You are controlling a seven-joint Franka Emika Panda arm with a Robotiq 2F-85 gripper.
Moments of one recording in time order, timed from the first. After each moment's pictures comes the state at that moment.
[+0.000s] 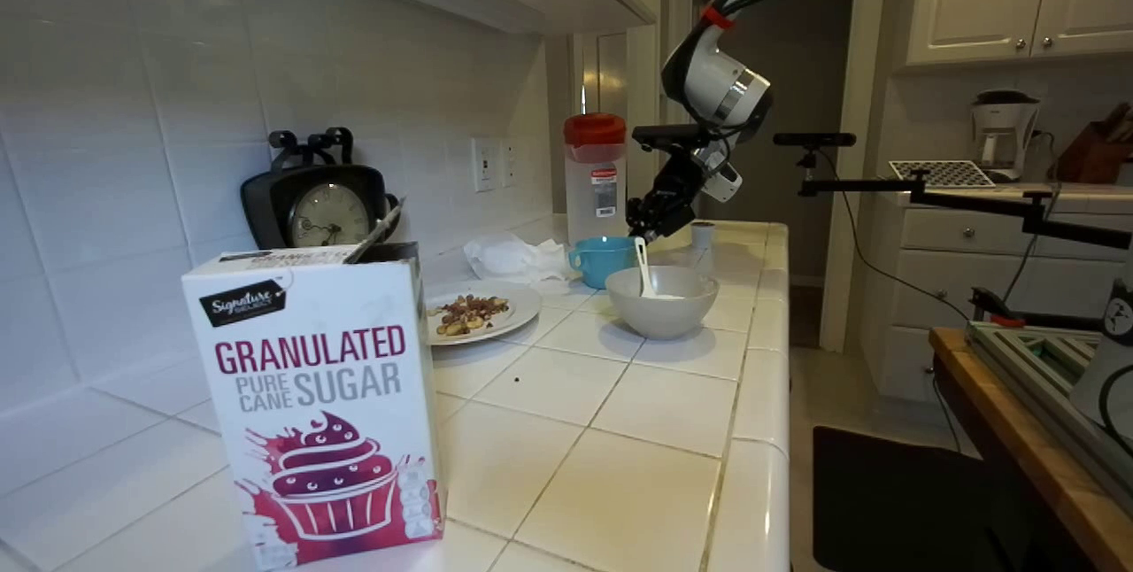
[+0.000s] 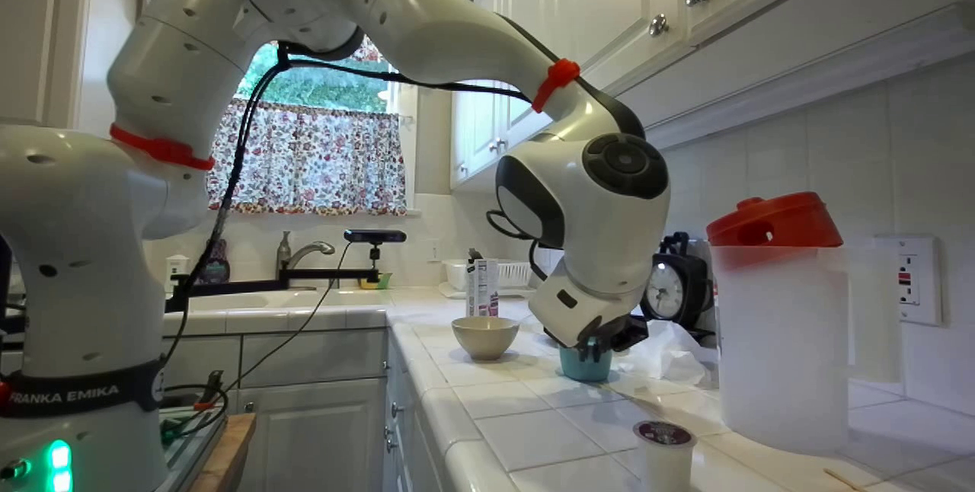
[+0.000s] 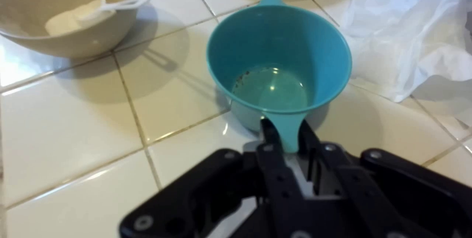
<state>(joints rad) -0.23 0.38 -0.27 -2.08 1.19 2.04 0.80</state>
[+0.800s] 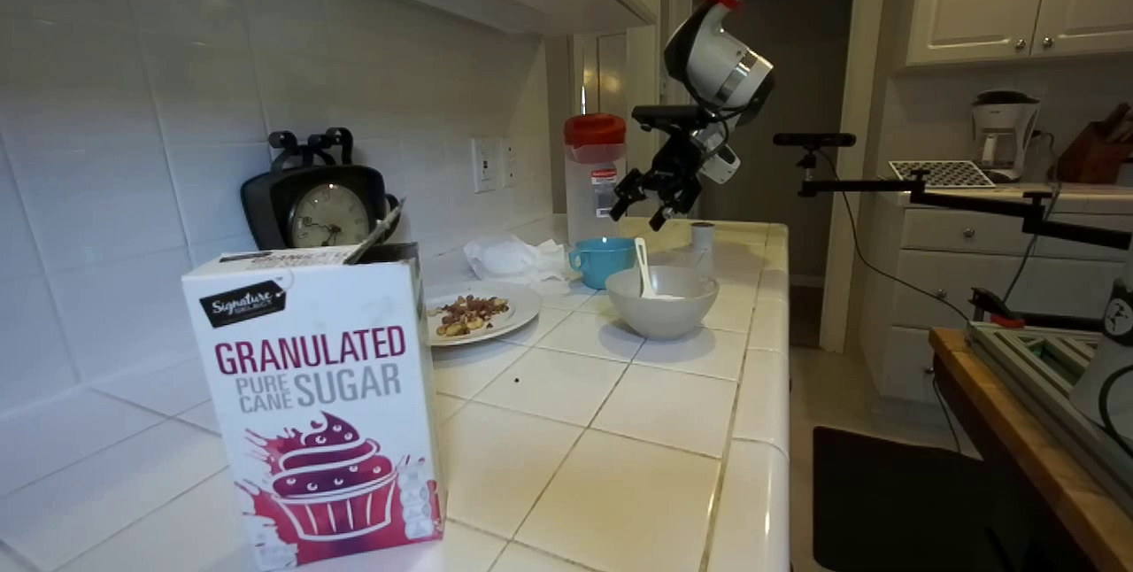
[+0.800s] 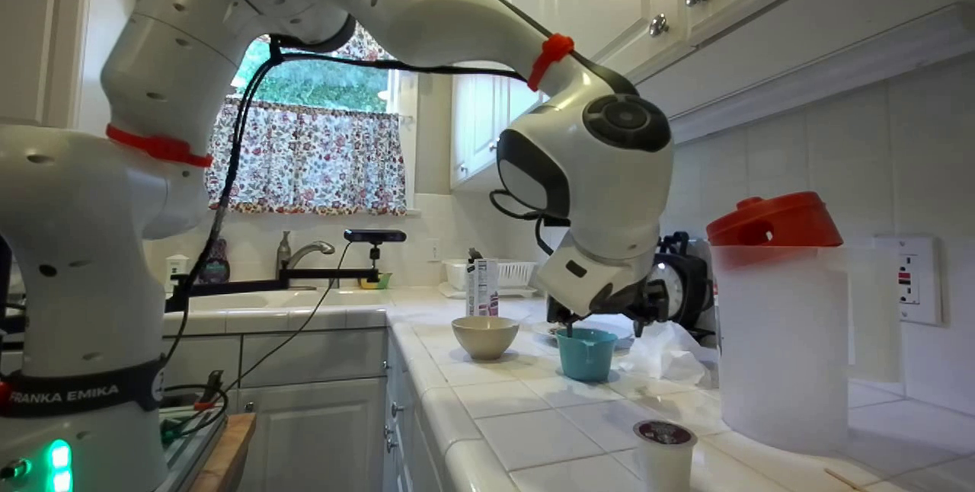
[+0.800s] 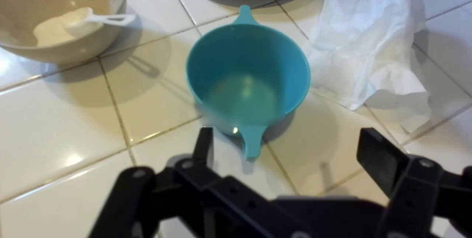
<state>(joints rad) -0.23 0.33 -0.28 -2.07 1.16 2.07 0.82</state>
